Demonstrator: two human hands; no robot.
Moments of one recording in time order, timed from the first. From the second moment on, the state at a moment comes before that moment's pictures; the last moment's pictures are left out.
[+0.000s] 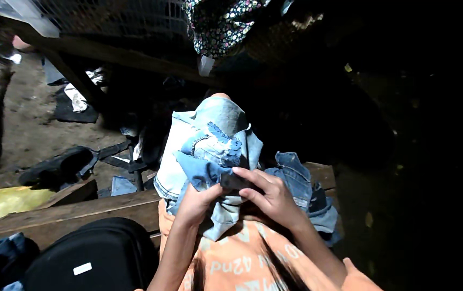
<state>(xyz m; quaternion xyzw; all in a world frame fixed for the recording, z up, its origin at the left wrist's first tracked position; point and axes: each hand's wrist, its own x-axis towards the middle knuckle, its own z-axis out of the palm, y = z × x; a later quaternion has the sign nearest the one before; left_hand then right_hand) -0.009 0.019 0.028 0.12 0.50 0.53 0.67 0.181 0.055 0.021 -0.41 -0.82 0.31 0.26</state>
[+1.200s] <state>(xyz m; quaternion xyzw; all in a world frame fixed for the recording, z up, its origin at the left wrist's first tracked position) 0.013 0.023 0.043 0.14 0.58 0.53 0.60 0.145 0.085 0.026 -0.46 -0.73 0.36 0.35</state>
